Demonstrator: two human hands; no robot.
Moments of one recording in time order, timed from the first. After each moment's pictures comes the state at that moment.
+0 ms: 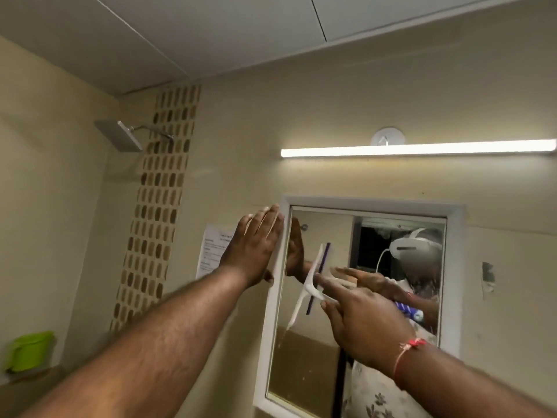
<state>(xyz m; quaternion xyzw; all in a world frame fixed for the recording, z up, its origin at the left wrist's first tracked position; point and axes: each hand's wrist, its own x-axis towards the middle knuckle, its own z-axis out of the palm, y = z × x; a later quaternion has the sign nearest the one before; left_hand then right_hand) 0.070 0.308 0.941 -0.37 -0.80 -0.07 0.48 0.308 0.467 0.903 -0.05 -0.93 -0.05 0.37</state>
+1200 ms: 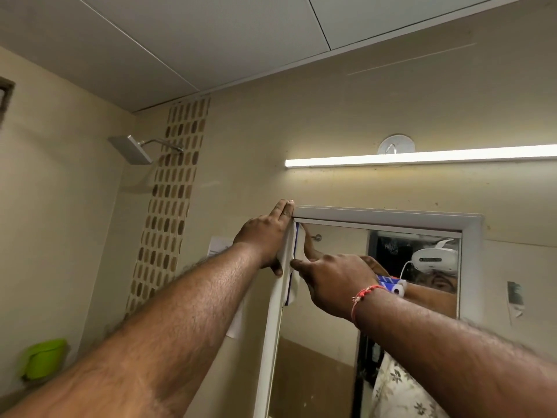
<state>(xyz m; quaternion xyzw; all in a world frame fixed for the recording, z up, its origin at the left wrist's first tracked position) 0.097 0.327 1.018 -0.32 -0.86 -0.10 0.39 0.233 0.471 0.980 0.02 -0.89 -0.25 0.37</state>
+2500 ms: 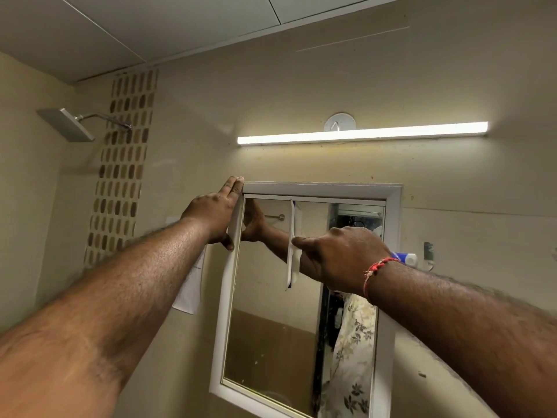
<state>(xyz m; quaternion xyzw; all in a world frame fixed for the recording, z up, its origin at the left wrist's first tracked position) 0.116 0.328 1.016 -0.28 -0.87 -0.05 0.39 0.328 0.540 0.984 0.00 -0.88 -0.28 0.37</state>
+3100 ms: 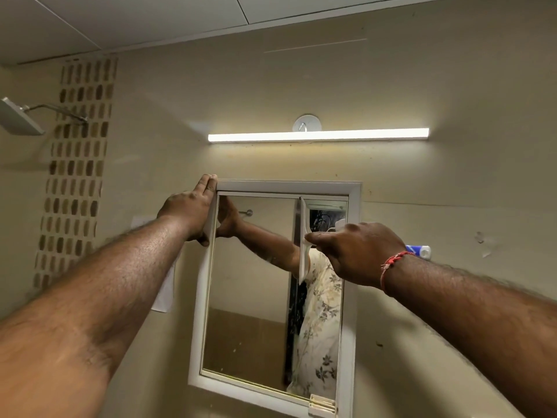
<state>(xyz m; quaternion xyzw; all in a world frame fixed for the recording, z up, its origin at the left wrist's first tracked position) 0.121 0.326 1.017 -0.27 -0.88 -0.04 0.40 0.409 0.554 0.988 -0.05 -0.88 -0.32 0.34</state>
